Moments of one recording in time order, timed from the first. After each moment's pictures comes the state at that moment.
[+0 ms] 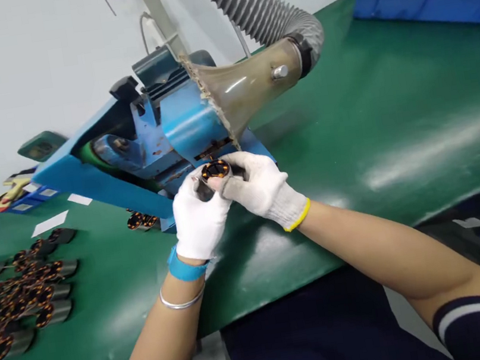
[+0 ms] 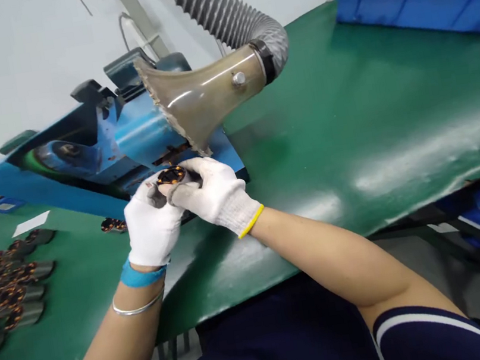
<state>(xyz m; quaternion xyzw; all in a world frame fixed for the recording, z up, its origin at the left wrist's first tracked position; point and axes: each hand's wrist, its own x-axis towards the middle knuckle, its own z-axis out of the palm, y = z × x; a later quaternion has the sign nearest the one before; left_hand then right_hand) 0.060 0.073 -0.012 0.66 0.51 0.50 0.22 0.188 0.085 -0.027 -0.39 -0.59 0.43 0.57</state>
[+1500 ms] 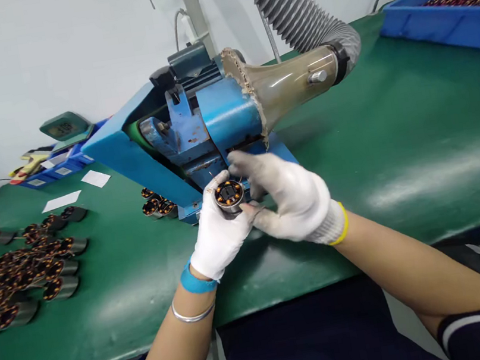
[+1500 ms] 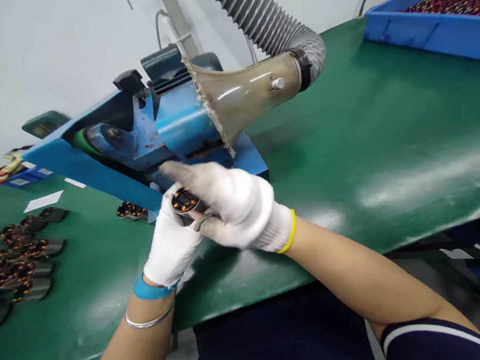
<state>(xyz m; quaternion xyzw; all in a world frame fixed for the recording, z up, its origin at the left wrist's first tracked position) 0.046 0.045 -0.029 0.61 0.50 0.51 0.35 0.201 0.059 -0.009 -0.27 -0.80 0.18 0.50</state>
